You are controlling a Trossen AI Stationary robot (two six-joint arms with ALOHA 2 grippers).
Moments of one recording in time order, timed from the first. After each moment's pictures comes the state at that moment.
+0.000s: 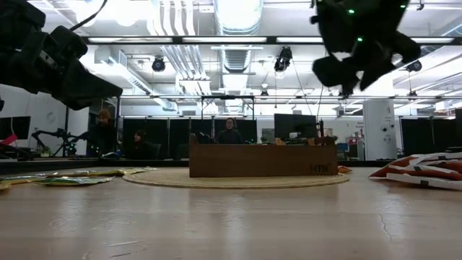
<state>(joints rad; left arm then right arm) -0.08 0.26 0.01 0.06 -0.23 -0.18 0.12 1.56 1.07 -1.48 0.97 1.74</state>
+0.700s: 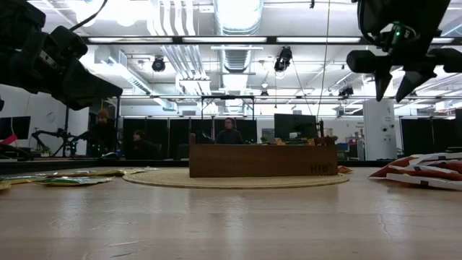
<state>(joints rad) -0.08 0.26 0.01 0.06 -0.23 -0.18 0.07 1.18 0.86 -1.39 0.76 1.86</state>
